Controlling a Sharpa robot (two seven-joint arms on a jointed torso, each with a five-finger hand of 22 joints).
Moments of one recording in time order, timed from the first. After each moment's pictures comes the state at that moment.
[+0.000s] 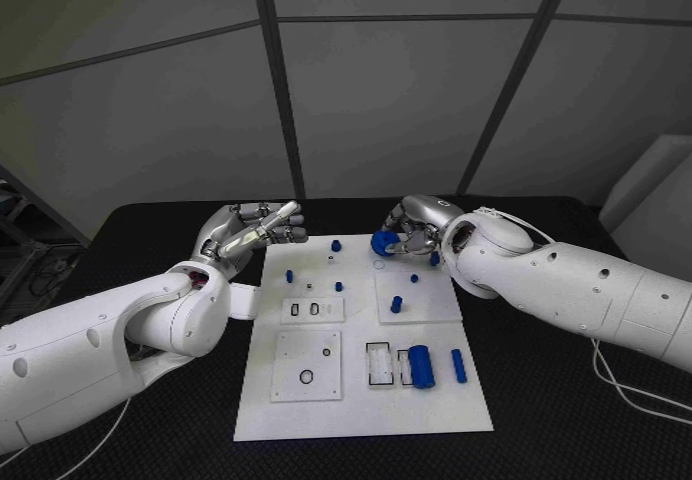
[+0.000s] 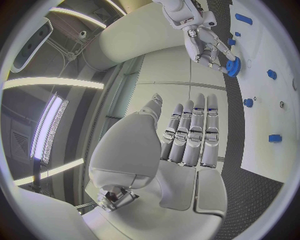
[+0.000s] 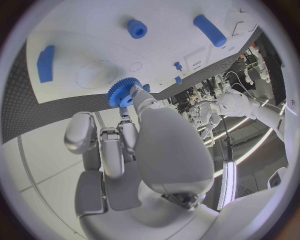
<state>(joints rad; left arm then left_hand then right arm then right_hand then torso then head) 1.12 -0.88 0.10 1.61 -0.09 -0.40 0.46 1.36 -0.05 0.13 0.13 0.06 1.01 0.20 0.07 0.07 1.12 0.15 0.08 0.07 1.17 0.10 0.15 0.13 0.19 0.93 0.21 0.36 0.14 1.20 -0.64 0.11 1.29 -1.55 -0.29 -0.16 1.49 -0.08 0.20 0.15 0.20 1.01 0.15 0.18 0.08 1.38 0.04 1.34 1.27 1.47 -0.02 1.55 1.31 0.10 1.32 0.08 1.32 1.11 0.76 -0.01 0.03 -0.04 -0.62</state>
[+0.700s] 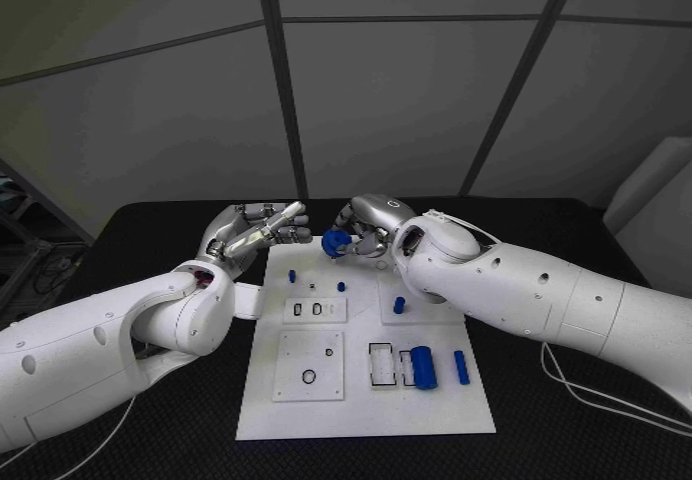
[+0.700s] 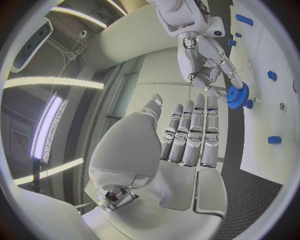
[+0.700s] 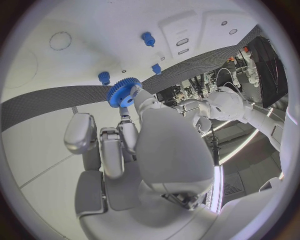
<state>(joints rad) 1.12 -0.87 0.10 1.60 -0.09 -0.39 0.46 1.36 -0.05 0.13 0.13 0.06 1.01 0.20 0.07 0.07 1.12 0.15 0.08 0.07 1.17 0.10 0.15 0.13 0.19 0.93 0.21 0.36 0.14 1.20 -0.46 0.11 1.24 -1.61 -0.33 -0.15 1.47 -0.09 0.21 0.15 0.21 1.01 0.15 0.18 0.08 1.38 0.04 1.33 1.27 1.47 -0.02 1.56 1.31 0.10 1.32 0.08 1.32 1.11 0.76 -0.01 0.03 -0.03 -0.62</state>
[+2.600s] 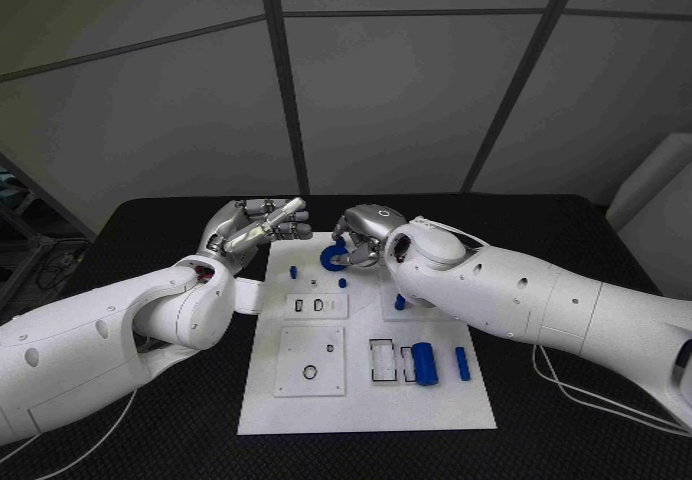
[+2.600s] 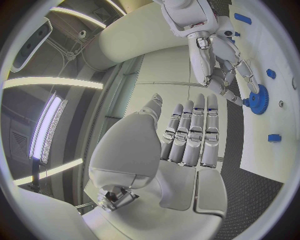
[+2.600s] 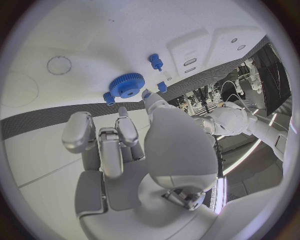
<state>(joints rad) 1.12 -0.88 0.10 1.60 -0.09 -0.39 0.46 1.36 -0.05 0.12 0.12 0.06 1.01 0.20 0.07 0.07 1.12 0.15 0.07 0.07 1.17 0.10 0.15 0.13 0.19 0.93 0.21 0.36 0.14 1.20 -0.40 0.06 1.17 -1.66 -0.29 -0.20 1.31 -0.16 0.17 0.22 0.24 0.93 0.17 0.08 0.07 1.30 0.08 1.26 1.19 1.47 0.00 1.57 1.31 0.10 1.32 0.11 1.32 1.11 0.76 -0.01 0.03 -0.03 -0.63</state>
